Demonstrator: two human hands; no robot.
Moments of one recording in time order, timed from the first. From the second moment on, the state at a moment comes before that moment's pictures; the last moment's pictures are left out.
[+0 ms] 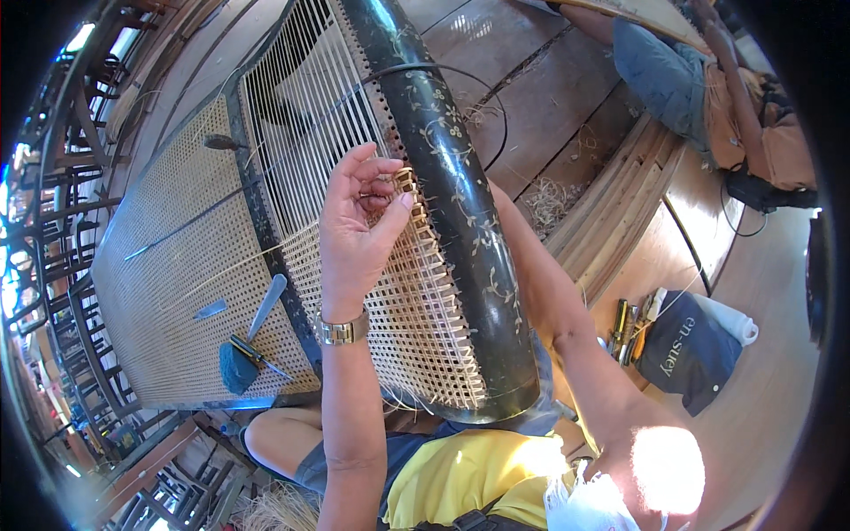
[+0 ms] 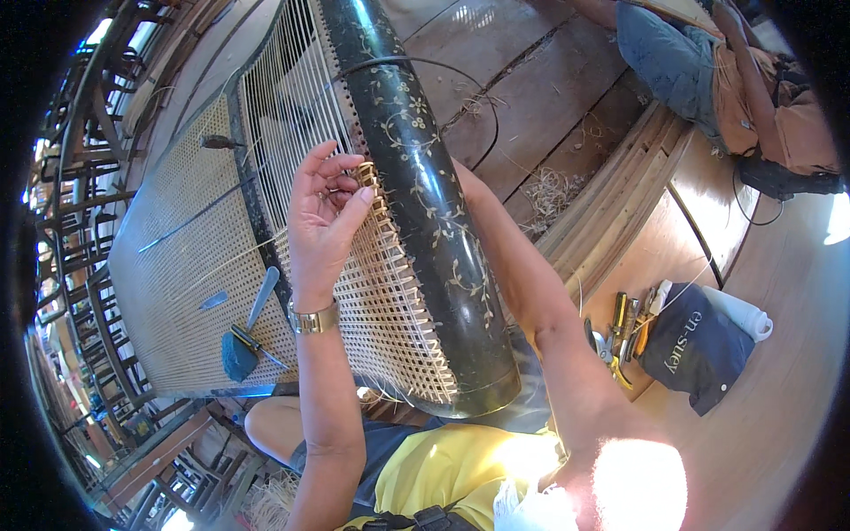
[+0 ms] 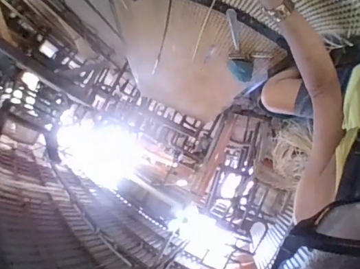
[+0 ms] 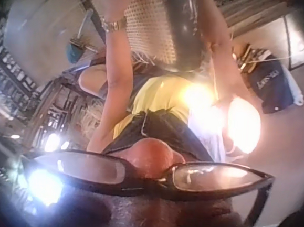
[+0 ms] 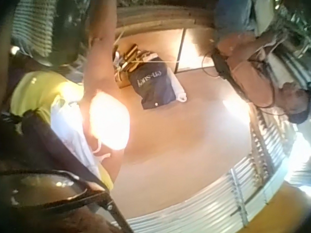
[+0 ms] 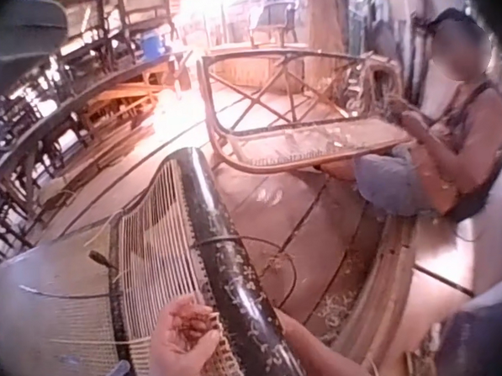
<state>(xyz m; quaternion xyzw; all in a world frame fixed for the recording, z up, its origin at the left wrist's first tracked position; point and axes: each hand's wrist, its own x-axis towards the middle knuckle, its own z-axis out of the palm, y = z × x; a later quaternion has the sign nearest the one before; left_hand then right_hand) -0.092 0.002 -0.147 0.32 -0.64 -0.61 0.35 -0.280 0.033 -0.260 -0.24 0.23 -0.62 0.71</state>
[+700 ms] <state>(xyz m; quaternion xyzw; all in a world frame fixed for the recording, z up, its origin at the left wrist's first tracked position) -0.128 0.077 -0.136 0.46 -0.83 -0.20 0.25 -0.299 0.033 -0.288 -0.26 0.21 -0.62 0.71</state>
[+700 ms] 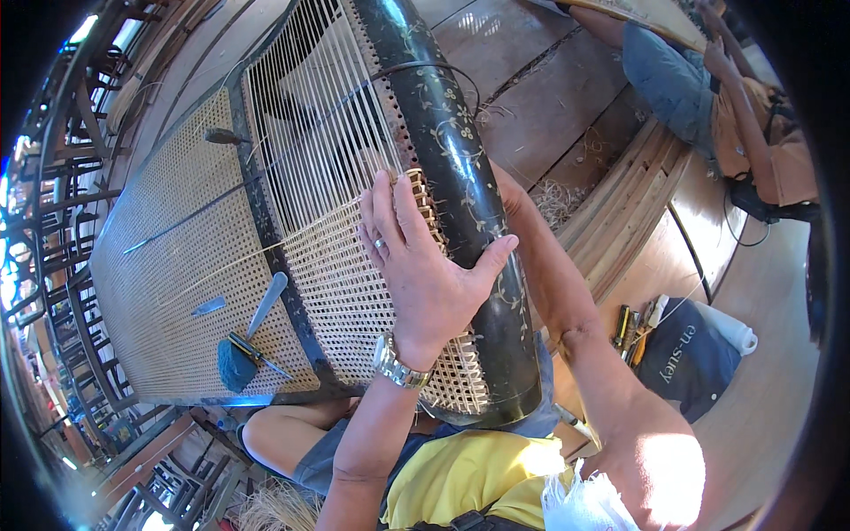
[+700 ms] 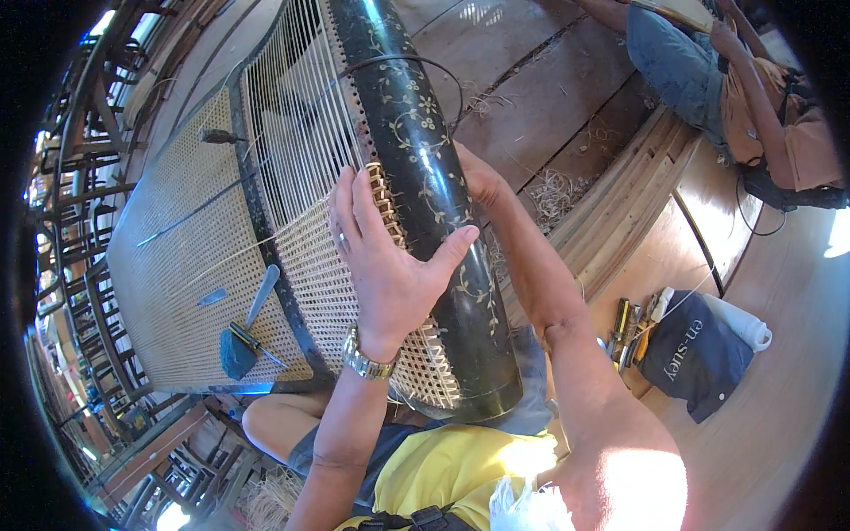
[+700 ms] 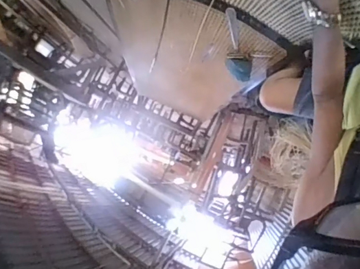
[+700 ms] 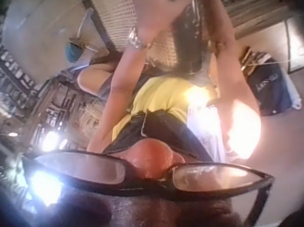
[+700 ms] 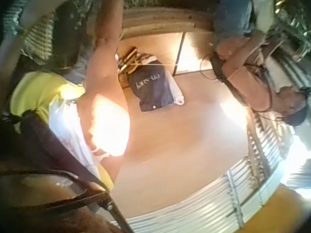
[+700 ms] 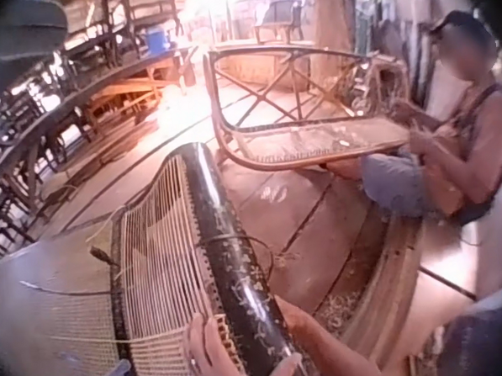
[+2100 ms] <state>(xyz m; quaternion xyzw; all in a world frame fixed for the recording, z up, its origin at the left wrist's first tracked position) -0.133 0.087 -0.117 0.51 -0.83 -0.16 0.17 -0.516 0.331 -0.132 -0.50 0.84 -0.19 0.08</state>
